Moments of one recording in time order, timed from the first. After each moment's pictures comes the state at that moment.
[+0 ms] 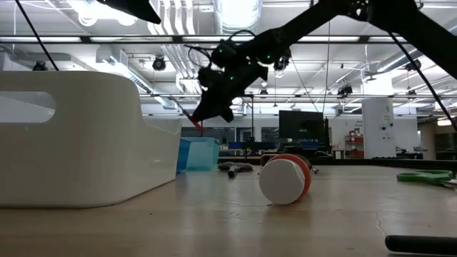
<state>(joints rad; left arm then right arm) -0.28 1.11 0.94 -0.41 -1.22 -0.03 -0.43 2.20 1.80 -0.39 -0.42 0.04</state>
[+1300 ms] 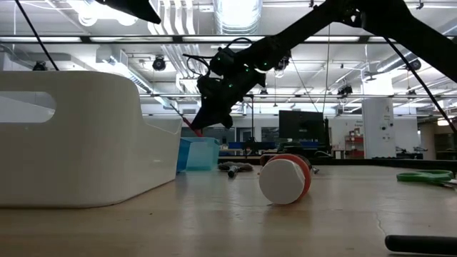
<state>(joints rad) -0.28 1.10 0.94 -0.41 -1.22 -0.04 -0.45 2.25 1.84 -0.40 -0.43 0.02</state>
